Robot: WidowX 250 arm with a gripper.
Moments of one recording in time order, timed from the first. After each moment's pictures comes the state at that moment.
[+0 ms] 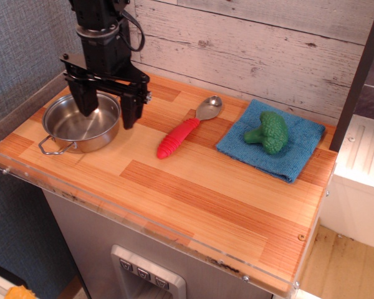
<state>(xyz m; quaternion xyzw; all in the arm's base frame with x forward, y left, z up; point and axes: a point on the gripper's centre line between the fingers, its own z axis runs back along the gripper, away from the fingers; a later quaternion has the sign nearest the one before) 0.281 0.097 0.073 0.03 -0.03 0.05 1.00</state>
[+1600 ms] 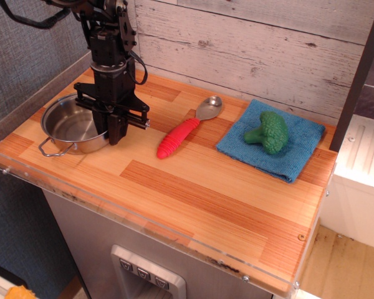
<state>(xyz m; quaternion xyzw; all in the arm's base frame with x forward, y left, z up) 0.300 0.117 0.014 0.04 0.01 0.03 1.00</state>
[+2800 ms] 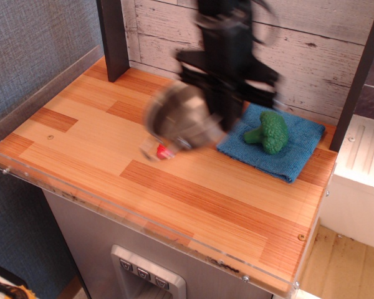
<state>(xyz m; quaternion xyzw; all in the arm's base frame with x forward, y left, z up) 0.287 -0.059 0.111 -0.04 -0.07 -0.07 0.99</state>
